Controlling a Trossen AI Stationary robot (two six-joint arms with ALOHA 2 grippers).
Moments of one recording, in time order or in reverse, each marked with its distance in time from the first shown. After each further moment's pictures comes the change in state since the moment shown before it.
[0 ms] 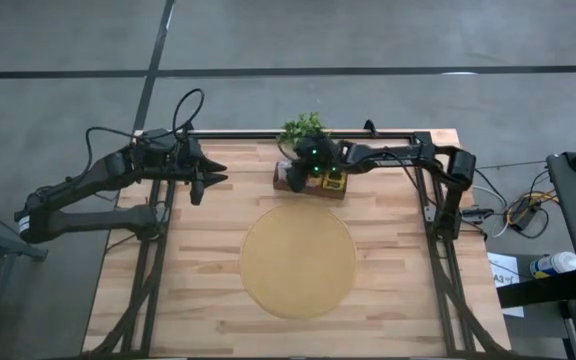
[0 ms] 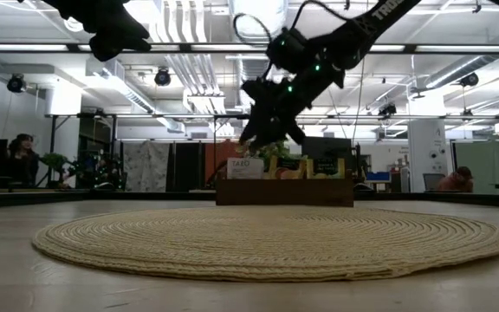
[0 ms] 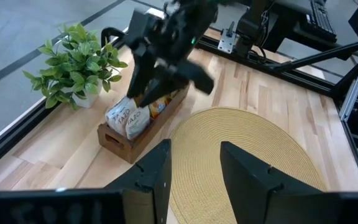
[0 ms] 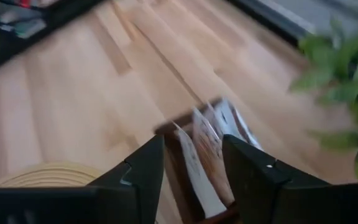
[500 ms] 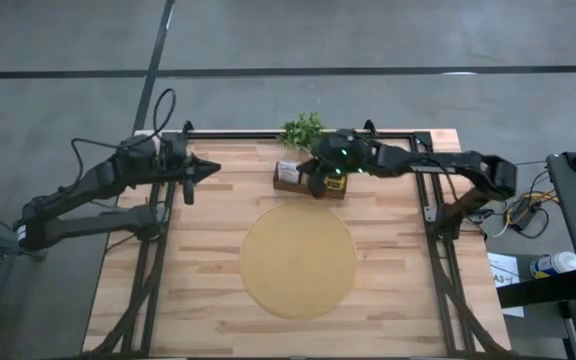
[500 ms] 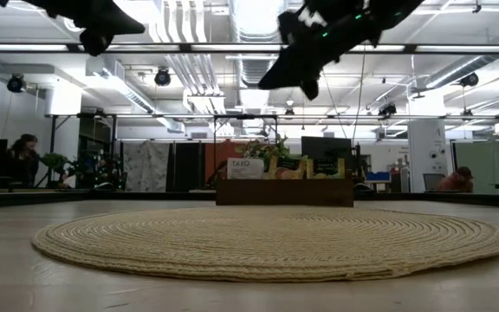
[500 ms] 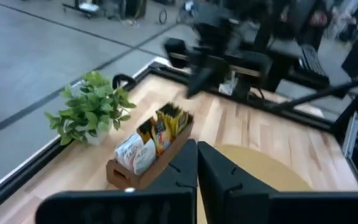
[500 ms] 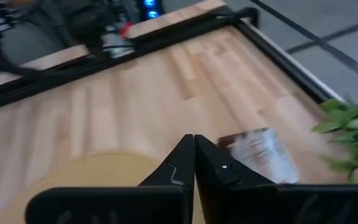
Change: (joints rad) left arm 0.000 -0.139 -0.096 0.149 -0.043 -0.012; right arm 0.061 -0.315 -0.116 -0.004 -0.079 -0.148
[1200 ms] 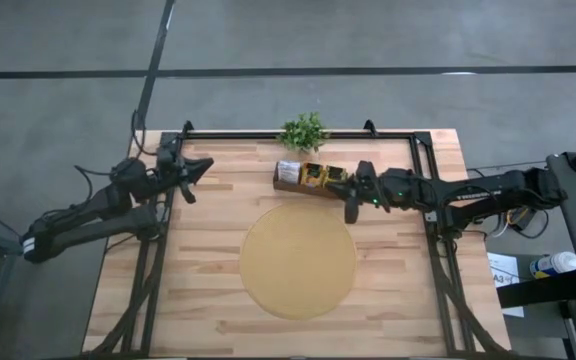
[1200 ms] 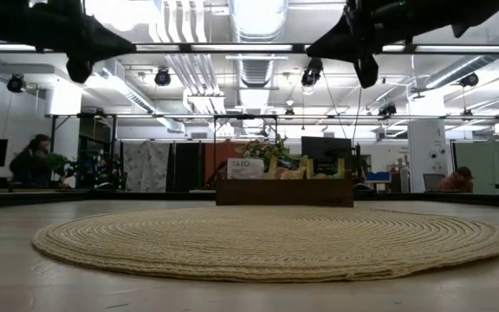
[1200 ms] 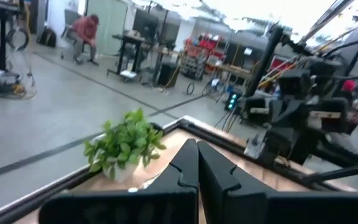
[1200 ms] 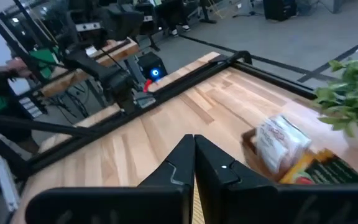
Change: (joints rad) left arm -0.003 -0.208 -0.395 0.424 -0.200 -0.127; right arm 0.267 -0.442 -0.478 0.333 0.341 0.268
